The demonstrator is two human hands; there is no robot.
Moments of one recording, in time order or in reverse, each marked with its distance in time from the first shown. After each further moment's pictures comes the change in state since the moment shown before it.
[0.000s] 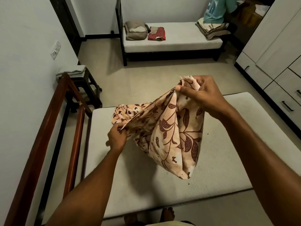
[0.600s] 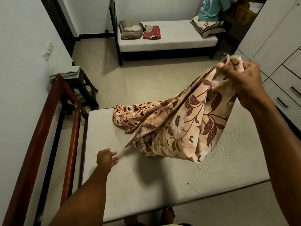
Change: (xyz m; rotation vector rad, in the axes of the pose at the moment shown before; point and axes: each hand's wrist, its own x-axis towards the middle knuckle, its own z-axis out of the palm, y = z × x) left_hand -0.010 -0.069 -0.021 -0.467 -0.097 -0.784; right_hand -0.001 0.011 -0.083 0.051 0.360 0.061
